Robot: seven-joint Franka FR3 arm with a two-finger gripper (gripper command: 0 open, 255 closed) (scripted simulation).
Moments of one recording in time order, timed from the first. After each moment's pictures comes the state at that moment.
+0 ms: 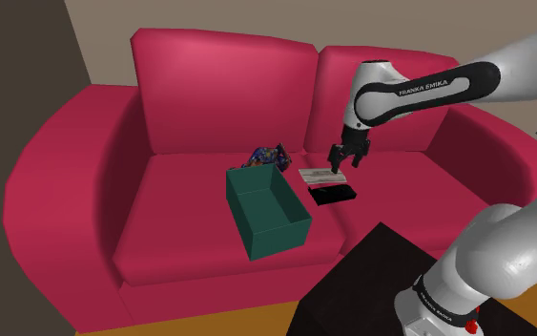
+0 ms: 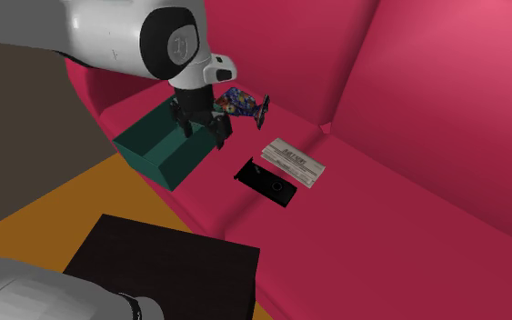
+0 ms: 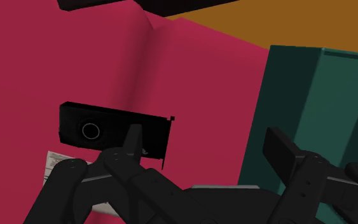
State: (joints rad) arm -0.02 -0.36 -0.15 -2.50 -0.08 2.08 0.13
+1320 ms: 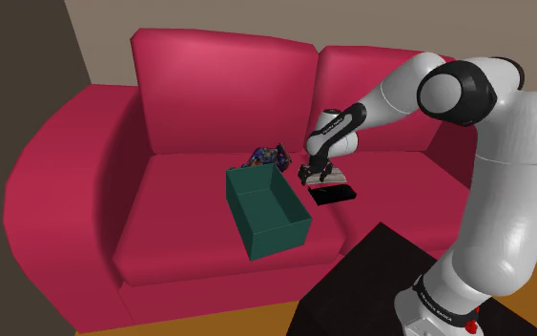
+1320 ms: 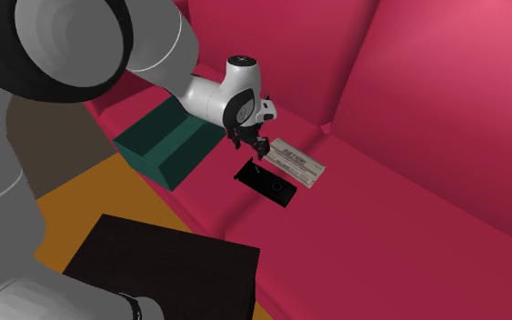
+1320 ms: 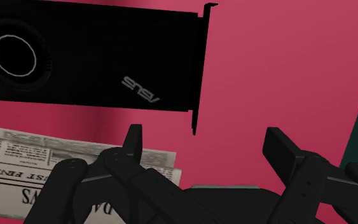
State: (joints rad) arm -0.08 0.40 -0.17 -2.18 0.09 2.59 0.04
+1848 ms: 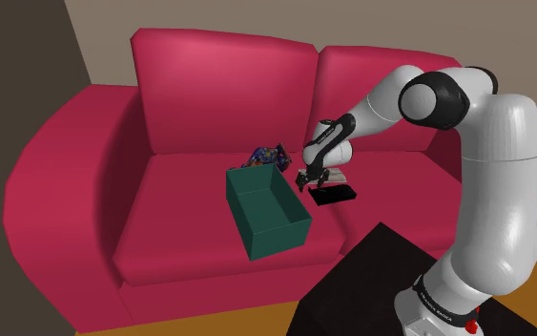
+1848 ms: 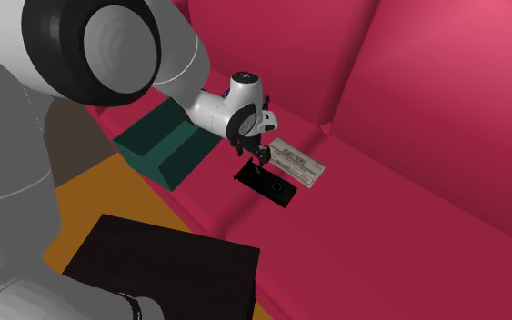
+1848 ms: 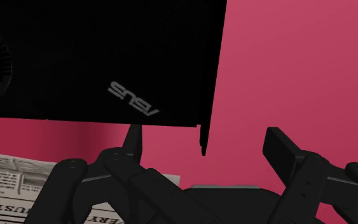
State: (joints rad) arm -0.11 0.52 -0.15 -2.13 0.12 2.67 0.02
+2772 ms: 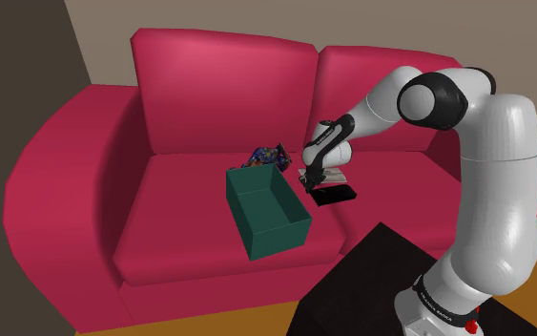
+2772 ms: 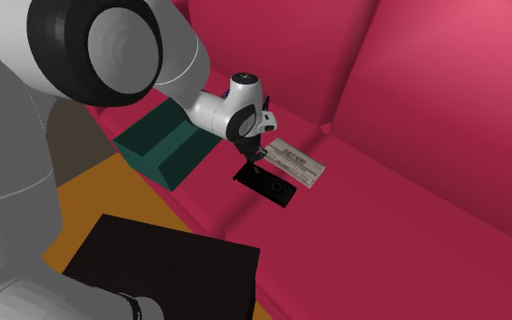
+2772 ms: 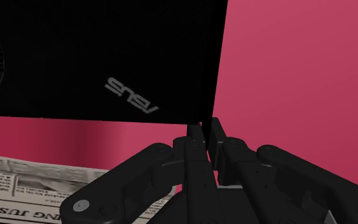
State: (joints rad) arm -0.11 0.53 -0.15 -2.13 0.13 2.68 0.02
